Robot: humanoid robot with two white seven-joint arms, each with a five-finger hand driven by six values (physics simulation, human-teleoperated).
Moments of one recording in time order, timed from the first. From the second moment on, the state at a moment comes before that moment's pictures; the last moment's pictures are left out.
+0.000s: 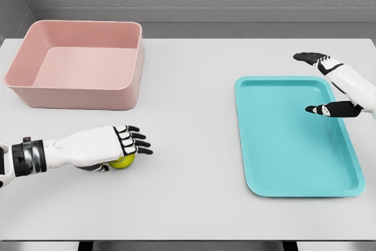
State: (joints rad) left arm -0.27 0.92 -0.62 -1.77 -0.57 -0.61 -0.25; right arm -0.11 -0.51 -0.19 -1.60 0.16 -0.61 0.61
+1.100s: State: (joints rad) left arm -0.40 0.92 -0.62 -1.77 -0.54 -0.61 -0.30; right arm -0.10 -0.51 -0.20 -1.60 0.16 -0.61 0.61
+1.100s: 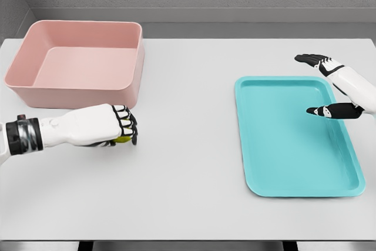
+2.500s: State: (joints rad) left arm -0.76 0.88 -0.60 -1.26 -0.43 -0.61 -0.29; right arm -0.08 -0.51 -0.22 -1.60 0.16 -0.61 0.61
